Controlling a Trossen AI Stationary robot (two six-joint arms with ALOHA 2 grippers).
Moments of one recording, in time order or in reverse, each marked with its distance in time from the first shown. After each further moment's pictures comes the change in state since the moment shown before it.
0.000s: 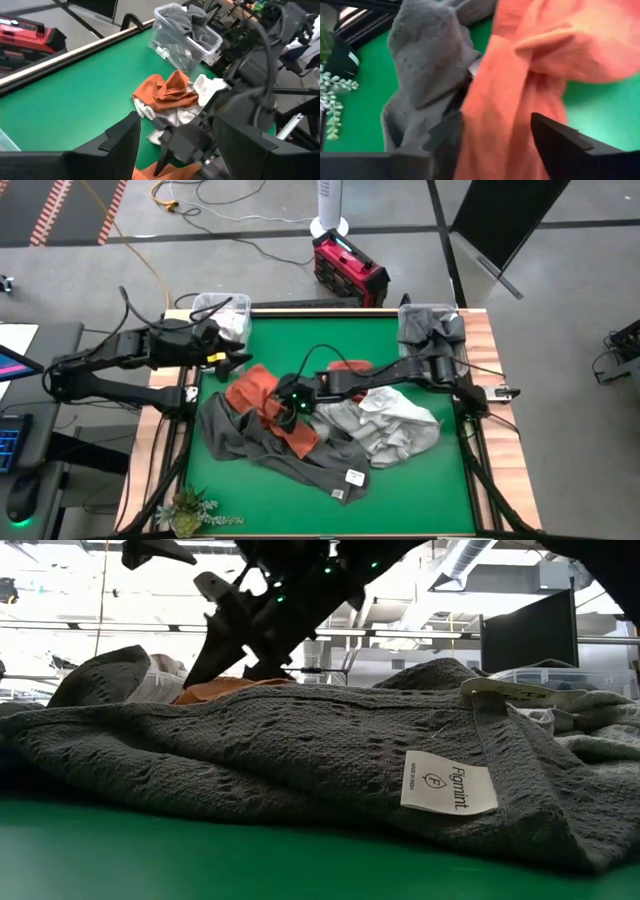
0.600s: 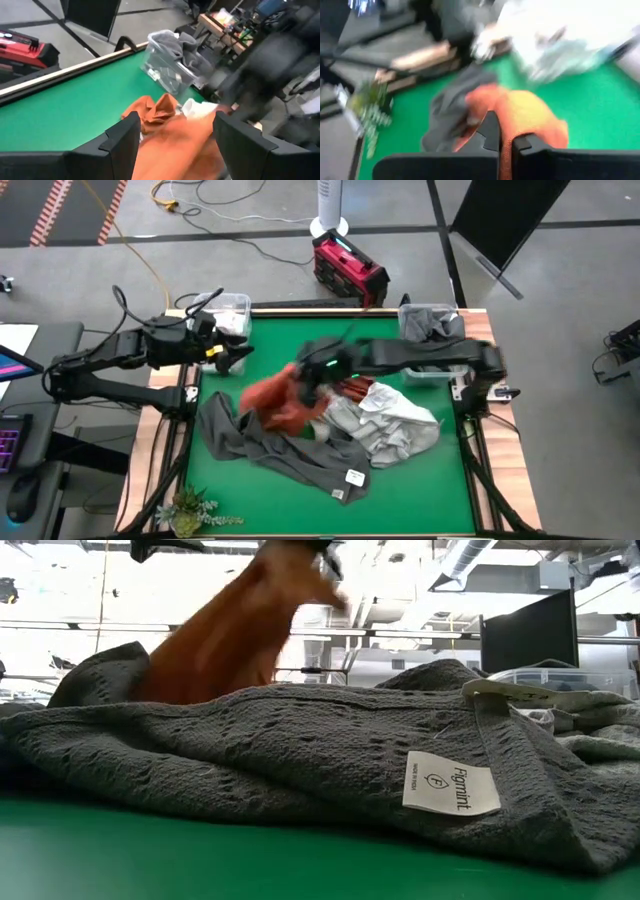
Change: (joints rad) left arm 0.000 -0.002 0.000 0.115 -0.041 -0.037; right arm -0.017 -0.400 0.024 -0.217 0.179 -0.163
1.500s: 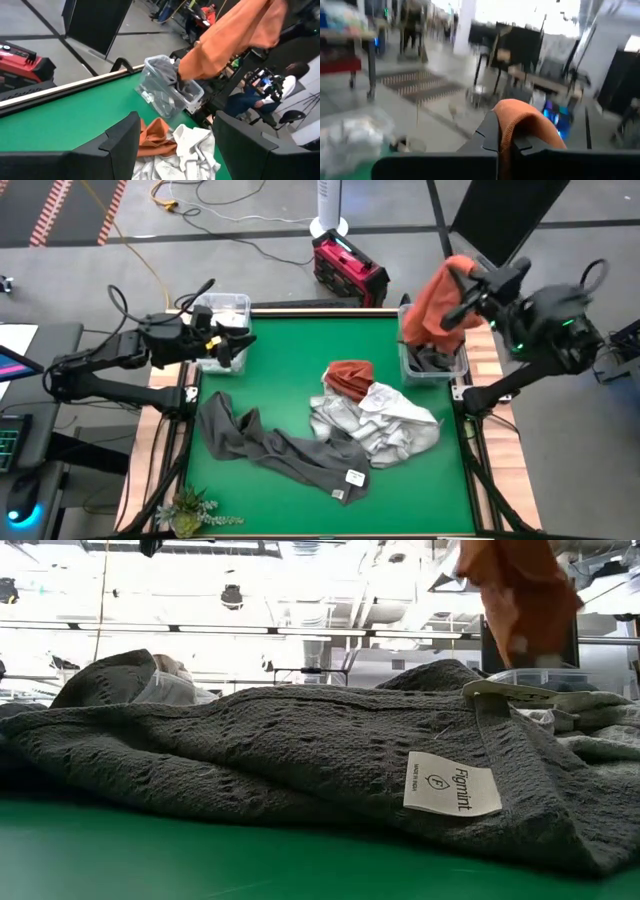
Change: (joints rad) left arm 0.000 0.013 -0.001 0.125 -0.062 -0.040; right arm 0.243 -0.717 0.000 -0.232 1.144 -0.470
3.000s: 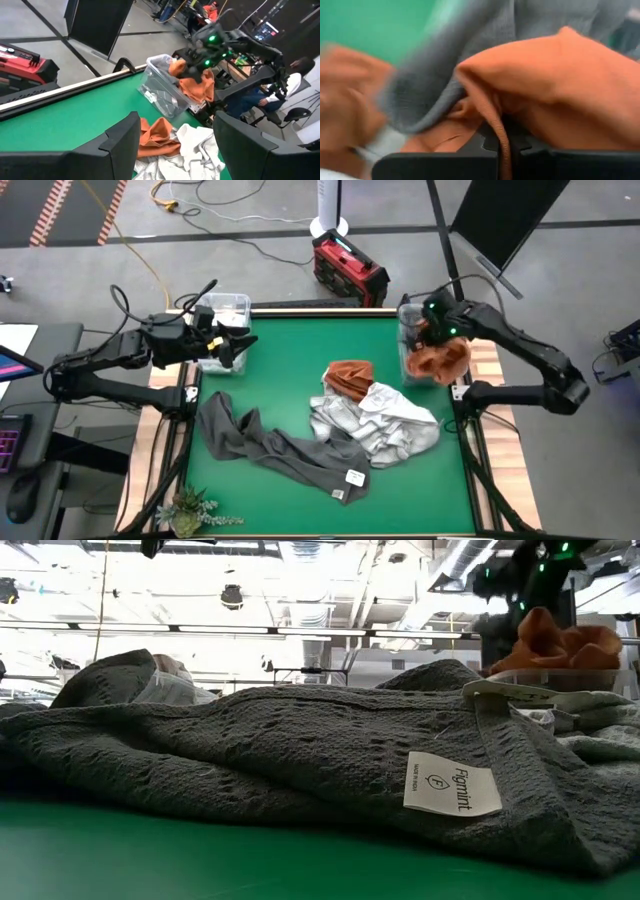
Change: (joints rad) left arm 0.000 0.007 0.000 -0.001 -0.004 0.022; right arm -1.080 -0.001 -0.836 -0.261 -1.215 0.463
